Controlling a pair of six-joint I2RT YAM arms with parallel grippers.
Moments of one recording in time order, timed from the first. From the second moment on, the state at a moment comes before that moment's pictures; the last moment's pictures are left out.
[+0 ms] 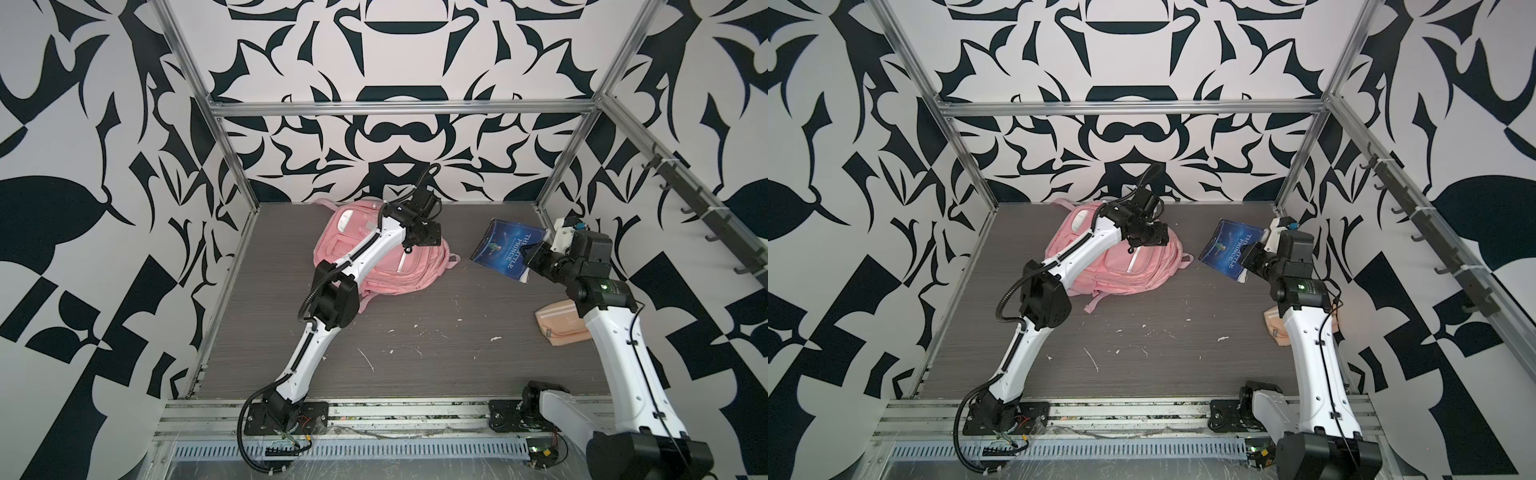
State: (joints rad) left arm -0.72 2.44 2.43 -0.98 0.05 -0.52; right arm -0.14 1.00 1.04 -0.62 -0.32 0.51
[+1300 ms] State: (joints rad) left arm -0.68 2.32 2.27 -0.97 -0.01 -0.40; right arm -0.14 0.96 0.96 -0.69 -0.33 0.49
